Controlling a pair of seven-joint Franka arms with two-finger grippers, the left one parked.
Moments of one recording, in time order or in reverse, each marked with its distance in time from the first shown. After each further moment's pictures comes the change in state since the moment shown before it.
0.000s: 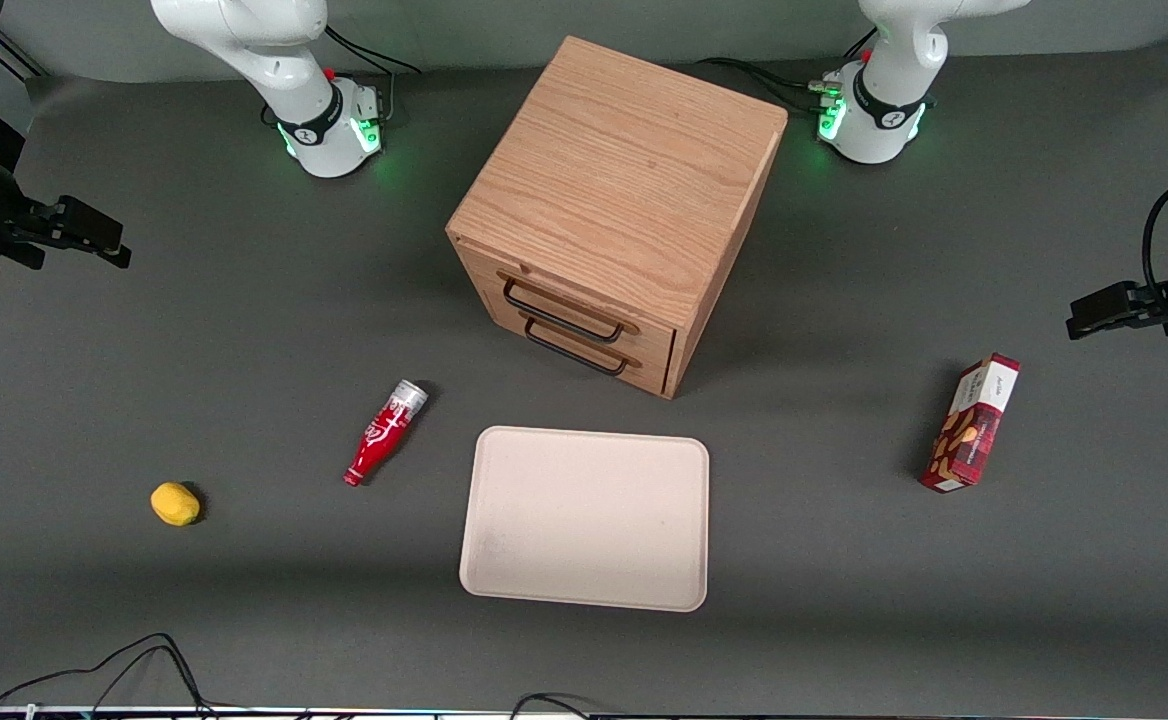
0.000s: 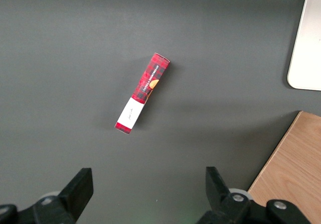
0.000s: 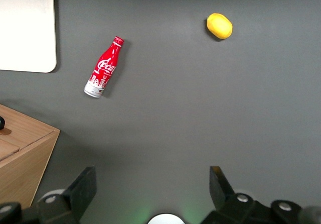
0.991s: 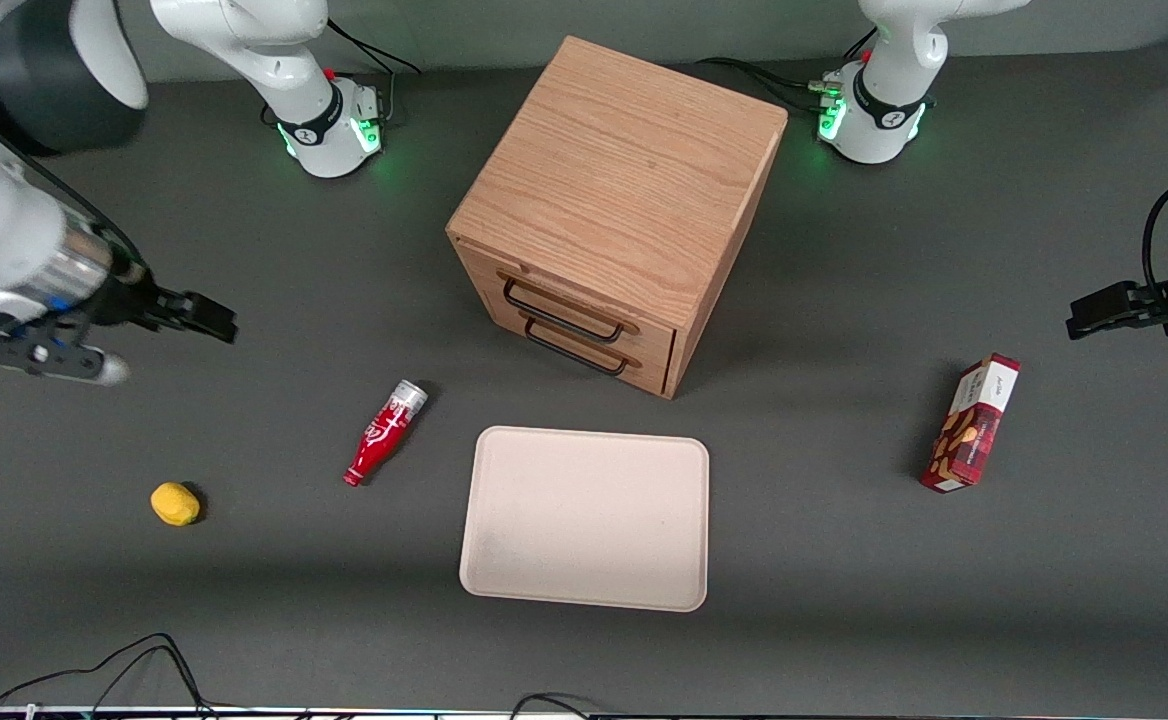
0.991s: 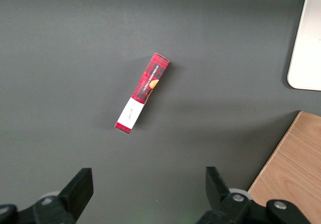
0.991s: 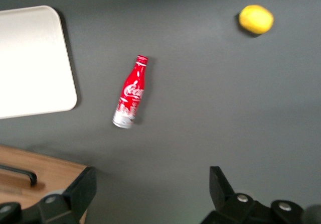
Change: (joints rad) arm 0.038 0.189 0.129 -0.052 0.012 0.228 0.384
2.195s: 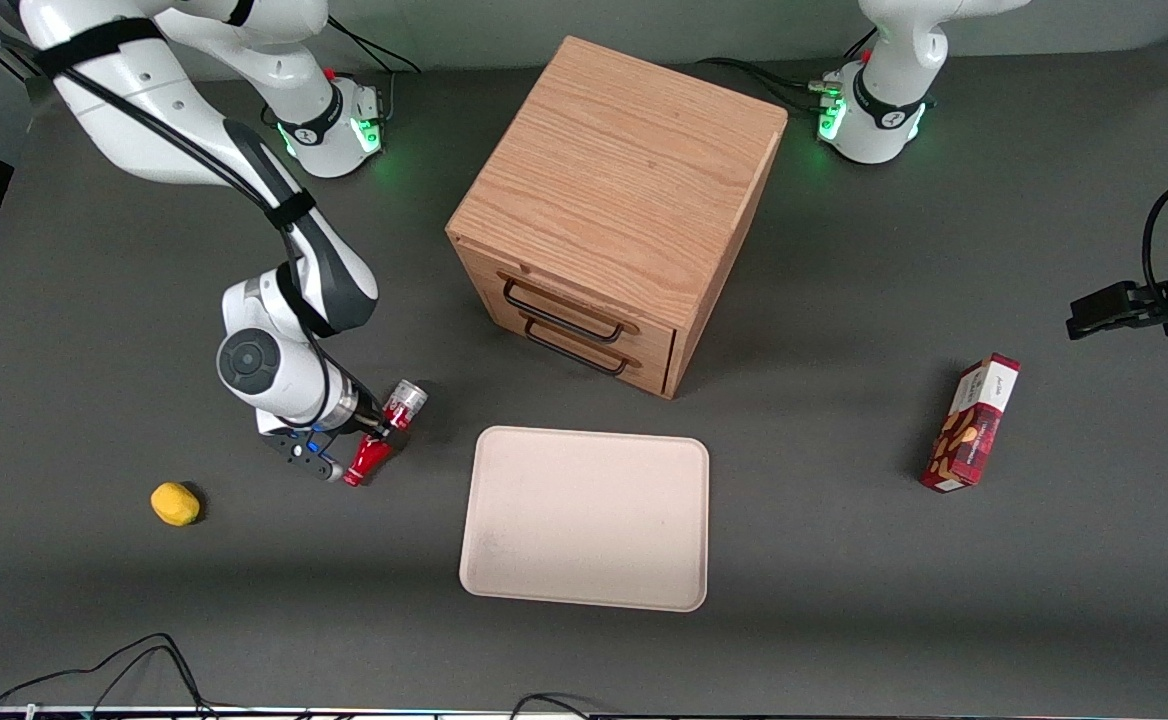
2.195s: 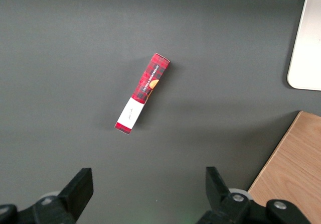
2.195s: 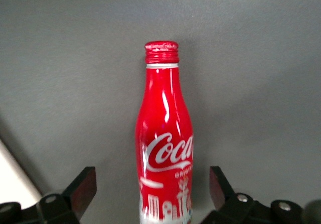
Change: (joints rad) arm 0.064 0.411 0.040 -0.279 -0.136 0.714 0.510
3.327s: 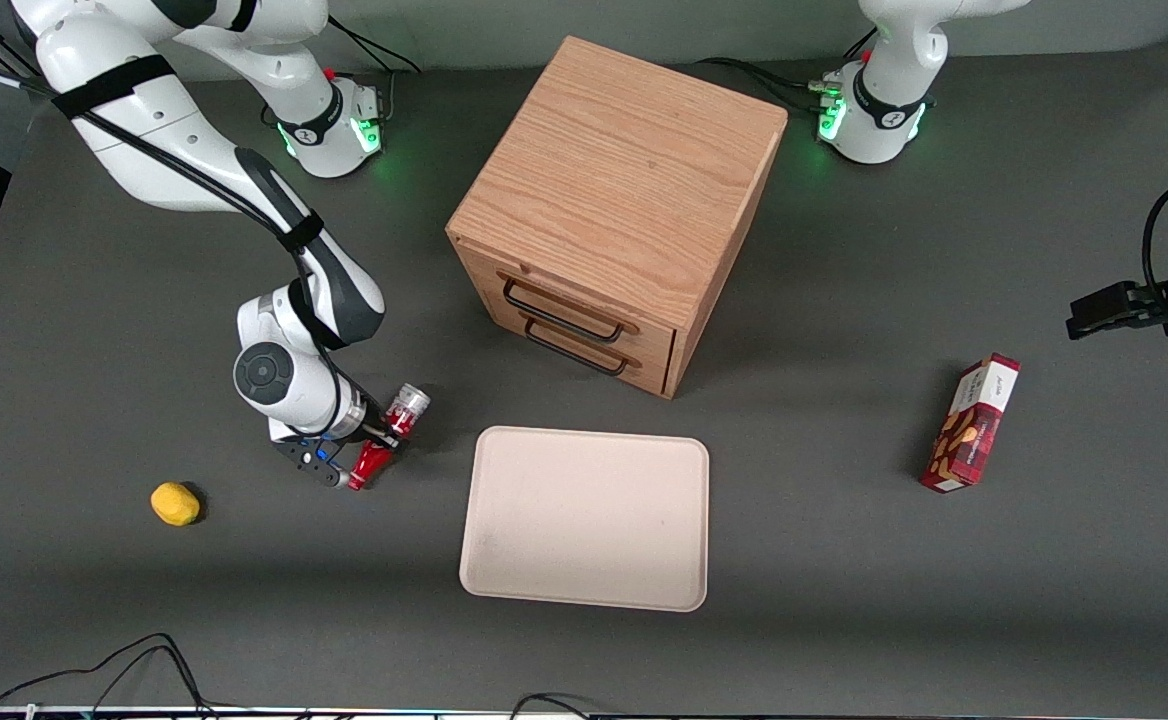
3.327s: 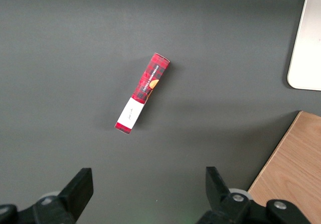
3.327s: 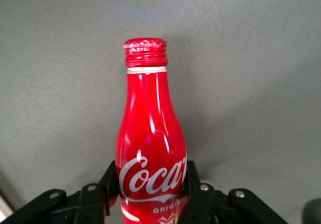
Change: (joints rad) arm -0.014 0.052 0.000 0.019 -0.021 0.052 0.009
